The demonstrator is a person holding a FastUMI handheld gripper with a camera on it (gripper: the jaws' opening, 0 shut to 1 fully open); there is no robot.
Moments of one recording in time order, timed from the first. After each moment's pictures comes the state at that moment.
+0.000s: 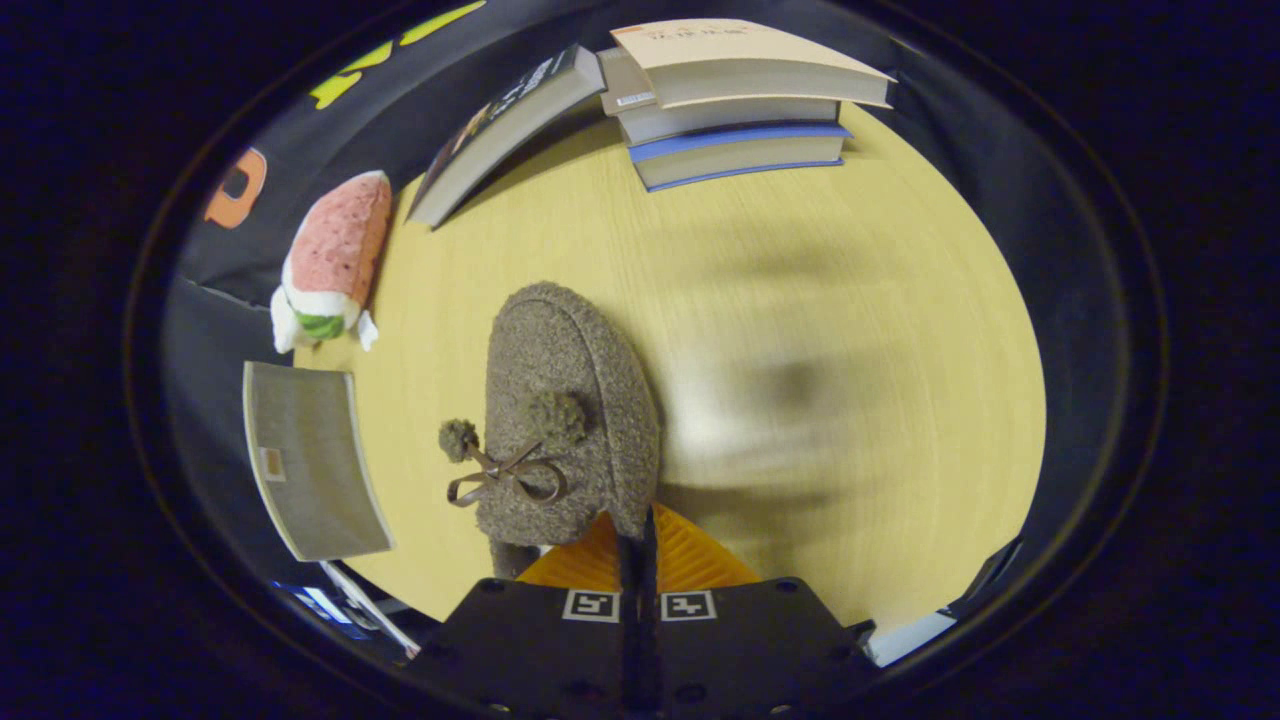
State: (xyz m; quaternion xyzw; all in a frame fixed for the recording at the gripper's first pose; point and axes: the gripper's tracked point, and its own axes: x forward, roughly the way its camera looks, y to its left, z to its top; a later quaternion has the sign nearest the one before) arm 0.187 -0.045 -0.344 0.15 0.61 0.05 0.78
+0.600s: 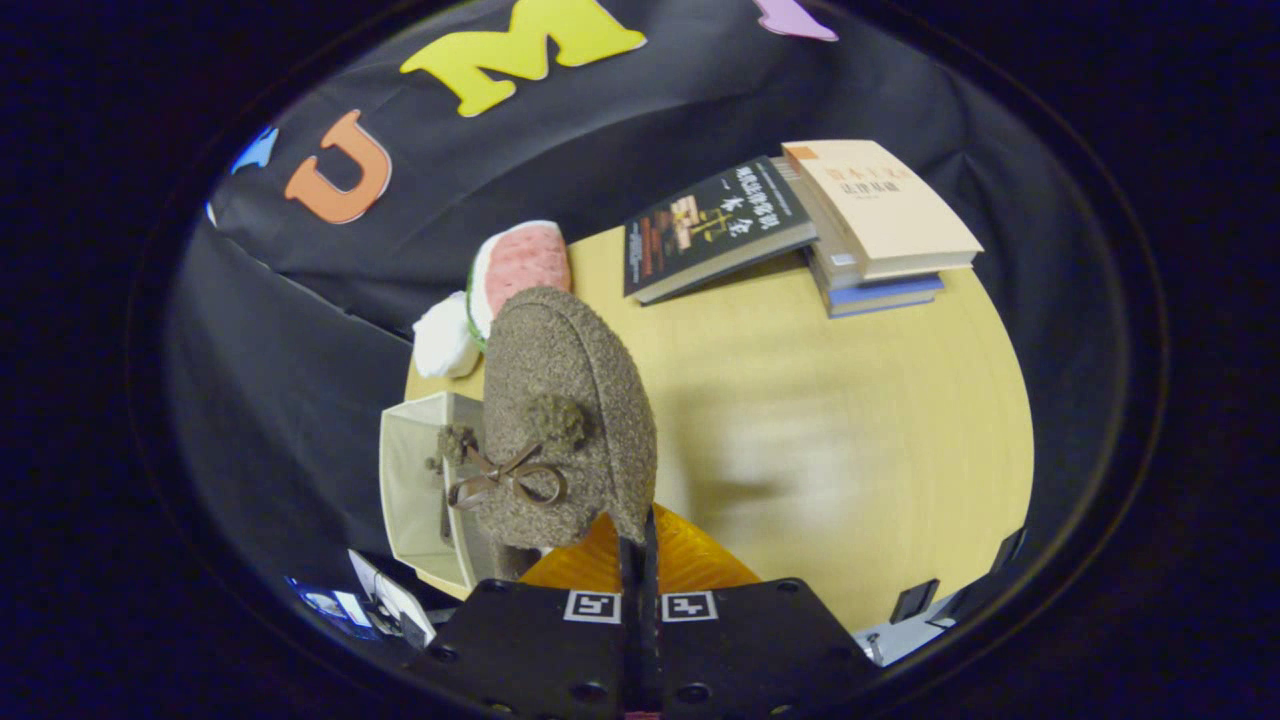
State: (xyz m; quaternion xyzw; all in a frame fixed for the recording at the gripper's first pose) arm 0.182 0.120 -0.169 0.13 0.53 0.12 0.83
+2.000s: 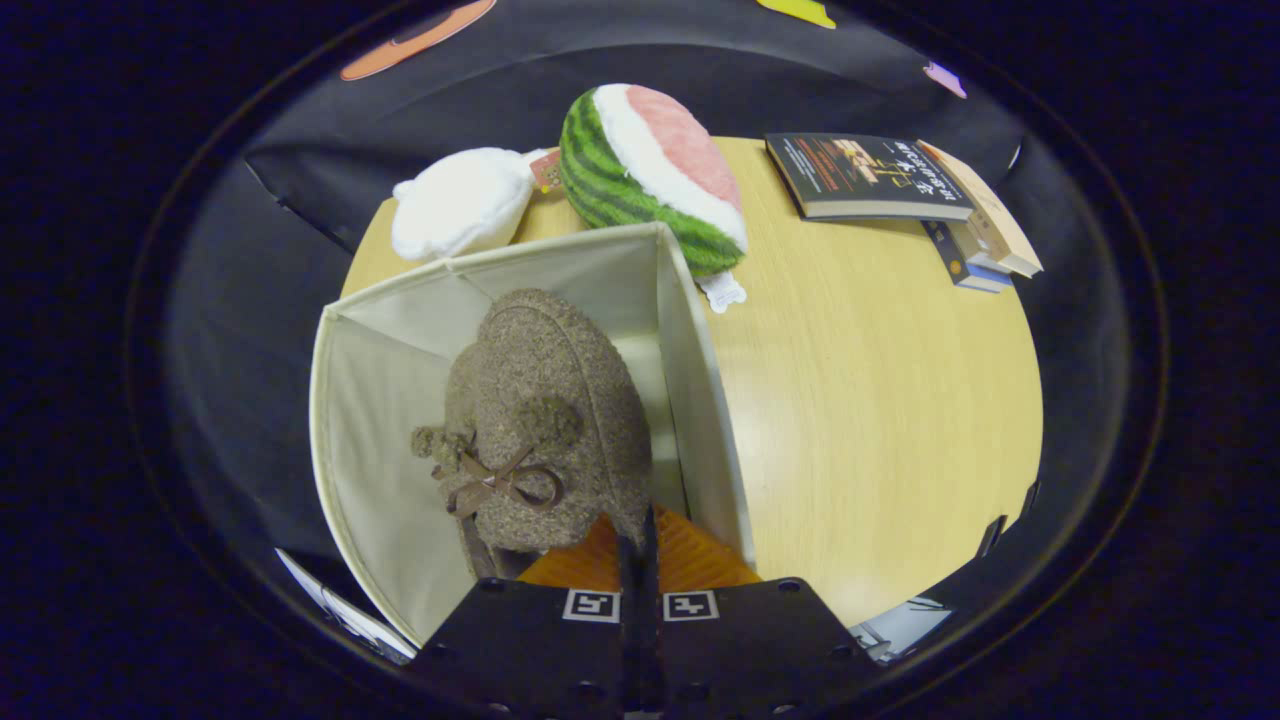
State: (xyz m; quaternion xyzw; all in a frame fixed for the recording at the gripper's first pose) arm 0.169 0.367 -0.308 0.01 0.59 -0.01 0.81
